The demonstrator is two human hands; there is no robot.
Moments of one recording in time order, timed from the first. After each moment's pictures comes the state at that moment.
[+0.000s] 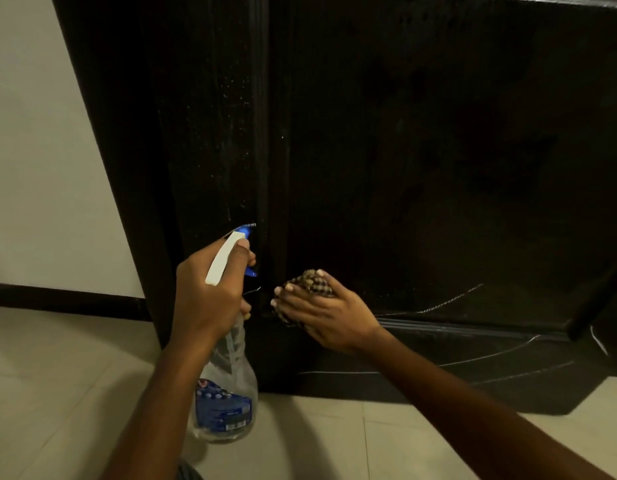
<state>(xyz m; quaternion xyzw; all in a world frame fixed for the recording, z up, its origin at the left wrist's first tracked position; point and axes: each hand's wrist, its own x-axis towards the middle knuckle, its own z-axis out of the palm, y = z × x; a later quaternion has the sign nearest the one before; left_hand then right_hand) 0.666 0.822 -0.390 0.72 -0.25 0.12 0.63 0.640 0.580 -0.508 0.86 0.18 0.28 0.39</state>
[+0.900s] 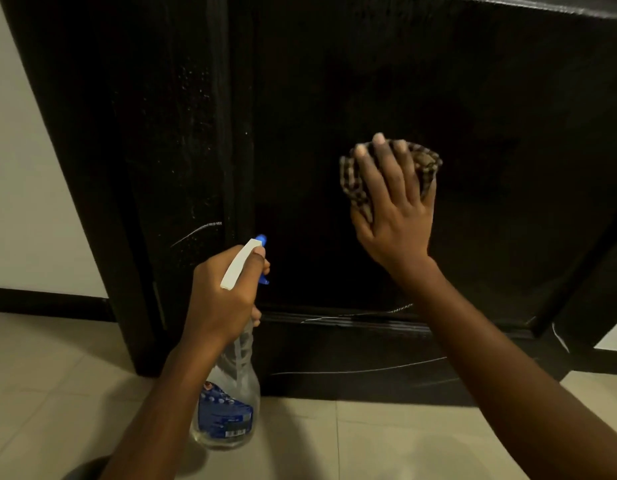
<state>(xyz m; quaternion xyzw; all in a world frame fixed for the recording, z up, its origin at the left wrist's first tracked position) 0.648 0.776 -0.397 0.72 -0.28 0.07 0.63 0.606 0.517 -0.357 0.80 -0.04 0.57 0.18</state>
